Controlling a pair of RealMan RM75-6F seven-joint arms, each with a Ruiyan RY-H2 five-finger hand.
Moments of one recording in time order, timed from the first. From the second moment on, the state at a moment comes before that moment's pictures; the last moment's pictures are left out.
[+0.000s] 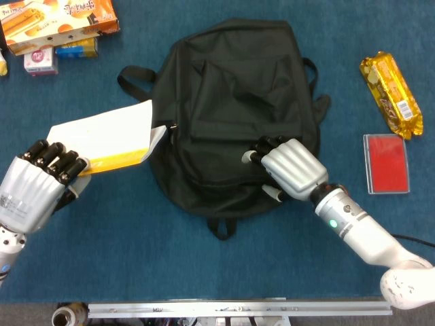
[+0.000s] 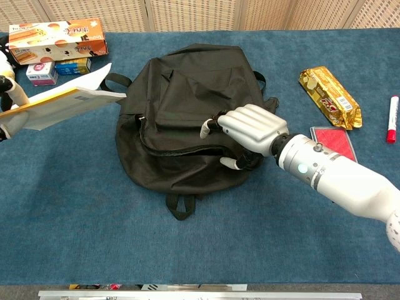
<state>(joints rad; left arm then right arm) -0.27 -1.42 0.03 -1.19 1.93 1.81 0.09 0.70 -1.61 0.06 -1.76 -1.07 0.96 -0.66</state>
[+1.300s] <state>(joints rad) -0.25 -1.42 0.04 -1.20 1.94 1.81 0.10 0.73 -1.44 0.03 -1.80 -1.03 0.95 -0.59</state>
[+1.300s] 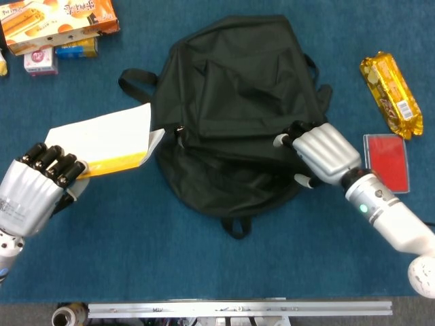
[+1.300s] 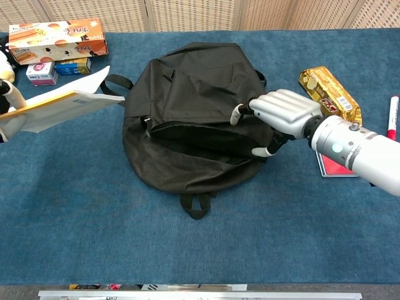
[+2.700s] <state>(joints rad) -0.27 -1.40 0.02 -1.19 1.97 1.85 0.03 0.71 -1.59 0.16 -1.72 -1.05 1.14 -0.55</state>
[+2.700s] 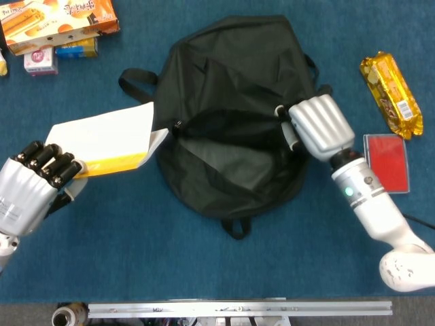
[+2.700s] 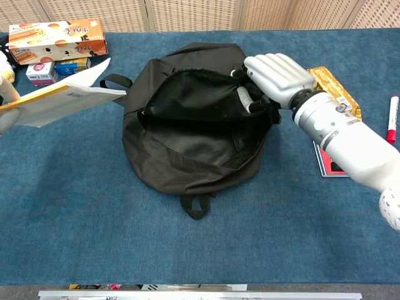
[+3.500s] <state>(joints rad) -0.38 -1.39 0.02 -1.25 2.08 1.83 -0.01 0.83 -1.65 0.45 -1.88 -0.73 1.20 -0.53</state>
